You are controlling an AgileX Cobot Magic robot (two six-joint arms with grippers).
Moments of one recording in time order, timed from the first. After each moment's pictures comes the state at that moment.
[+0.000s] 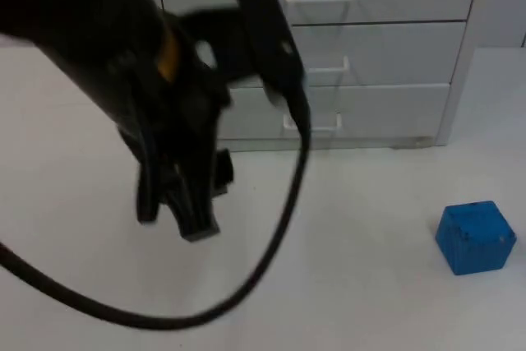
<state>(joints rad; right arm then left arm) 0.10 0.89 -0.63 -0.12 0.83 0.04 -0.78 1.65 -0.93 0.54 0.55 0.14</state>
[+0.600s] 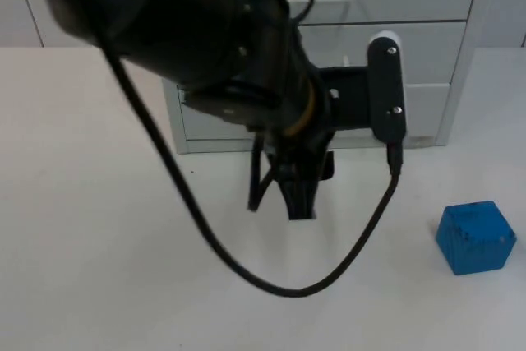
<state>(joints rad) 0.10 0.89 -0.63 -0.12 0.81 0.05 -0.80 2.03 -1.19 1.10 0.30 -0.19</state>
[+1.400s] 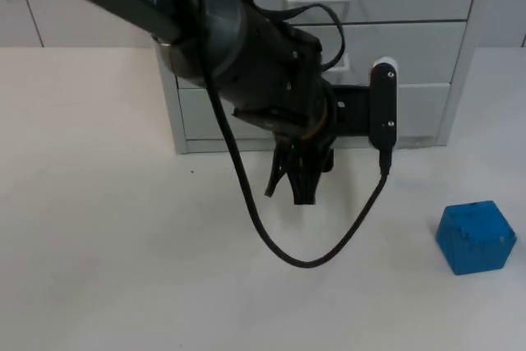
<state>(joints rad) 0.10 0.89 -0.58 -0.13 0.77 0.05 -0.73 2.30 -1.44 1.23 0.32 -0.21</state>
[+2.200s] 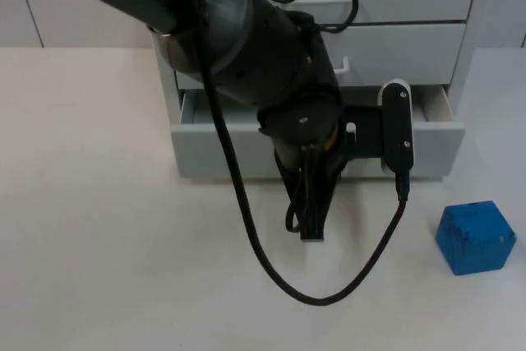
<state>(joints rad) 0.10 0.89 -0.58 -0.13 0.75 0.05 -0.79 2.23 -1.38 0.63 0.41 0.27</state>
